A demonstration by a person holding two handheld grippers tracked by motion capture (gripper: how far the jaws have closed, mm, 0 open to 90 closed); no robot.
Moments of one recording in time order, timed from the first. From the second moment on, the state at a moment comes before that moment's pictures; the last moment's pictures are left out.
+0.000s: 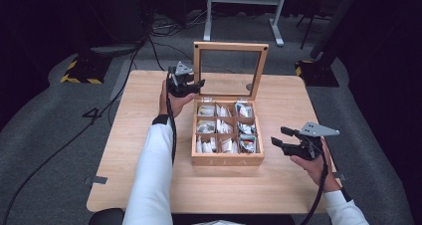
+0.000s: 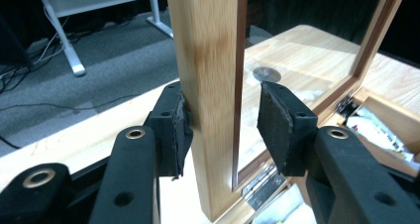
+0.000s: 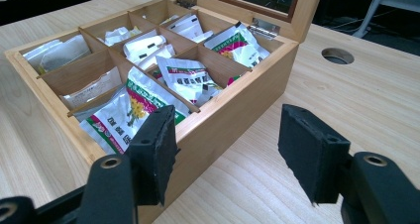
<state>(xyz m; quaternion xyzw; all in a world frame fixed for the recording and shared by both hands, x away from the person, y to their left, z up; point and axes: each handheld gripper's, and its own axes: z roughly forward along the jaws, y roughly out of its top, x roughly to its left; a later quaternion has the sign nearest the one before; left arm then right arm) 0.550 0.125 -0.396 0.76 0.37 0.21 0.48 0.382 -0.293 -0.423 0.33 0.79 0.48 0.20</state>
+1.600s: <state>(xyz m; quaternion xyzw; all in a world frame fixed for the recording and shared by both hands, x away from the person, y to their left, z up) 0.443 0.195 -0.437 0.84 0.33 0.19 0.38 0.364 -0.246 -0.412 0.25 0.83 0.46 0.17</state>
